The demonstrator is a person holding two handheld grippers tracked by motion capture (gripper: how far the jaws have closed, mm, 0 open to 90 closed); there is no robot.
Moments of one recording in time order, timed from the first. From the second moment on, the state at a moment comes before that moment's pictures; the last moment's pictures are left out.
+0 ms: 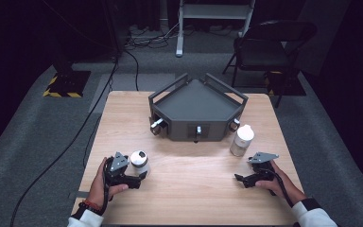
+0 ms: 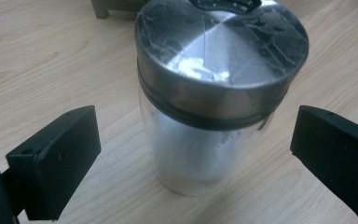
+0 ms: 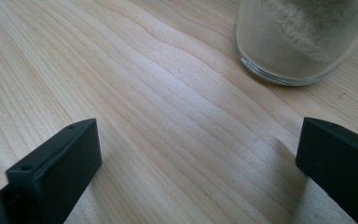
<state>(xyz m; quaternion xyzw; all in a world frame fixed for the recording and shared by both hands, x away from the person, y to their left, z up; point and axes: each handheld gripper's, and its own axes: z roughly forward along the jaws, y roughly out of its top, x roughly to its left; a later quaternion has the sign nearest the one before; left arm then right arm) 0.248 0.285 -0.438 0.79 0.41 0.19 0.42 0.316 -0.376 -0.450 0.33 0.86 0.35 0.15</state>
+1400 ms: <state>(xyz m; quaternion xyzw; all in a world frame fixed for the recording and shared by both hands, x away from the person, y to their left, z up) 0.277 0.281 -0.453 0.79 0.38 0.18 0.45 0.317 -0.376 -0.450 0.33 0.86 0.35 0.15</state>
